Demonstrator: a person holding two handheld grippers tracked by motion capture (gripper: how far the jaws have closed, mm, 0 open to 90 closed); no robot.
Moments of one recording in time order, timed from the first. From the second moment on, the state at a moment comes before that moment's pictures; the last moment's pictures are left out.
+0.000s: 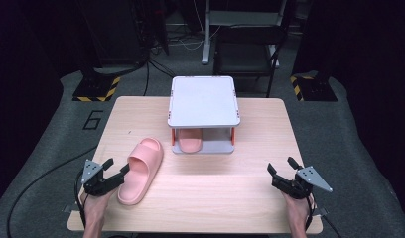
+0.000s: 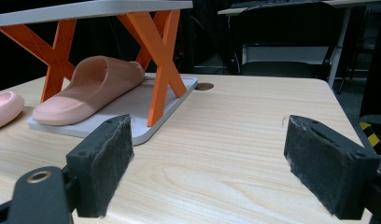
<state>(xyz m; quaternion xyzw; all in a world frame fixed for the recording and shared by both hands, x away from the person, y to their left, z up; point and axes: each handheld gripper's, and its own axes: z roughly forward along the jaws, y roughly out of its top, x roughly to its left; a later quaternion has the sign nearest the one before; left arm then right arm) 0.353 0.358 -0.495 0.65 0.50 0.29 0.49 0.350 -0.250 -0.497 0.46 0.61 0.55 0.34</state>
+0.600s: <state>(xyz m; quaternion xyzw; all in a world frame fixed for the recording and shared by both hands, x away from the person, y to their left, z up) 0.372 0.352 -0.509 0.69 0.49 0.27 0.46 0.350 -0.245 -0.497 0.45 0.62 0.55 0.34</state>
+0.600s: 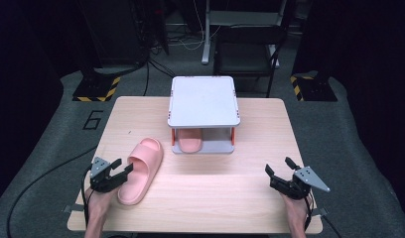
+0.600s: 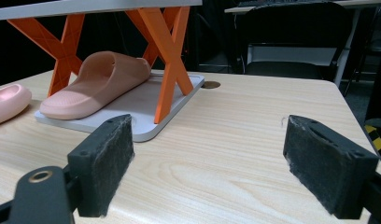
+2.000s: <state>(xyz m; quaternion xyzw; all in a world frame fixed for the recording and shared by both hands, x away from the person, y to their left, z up) 0.369 0.330 -0.503 0.68 0.49 0.26 0.47 0.382 -0.213 -0.450 0.41 0.66 0.56 0.30</state>
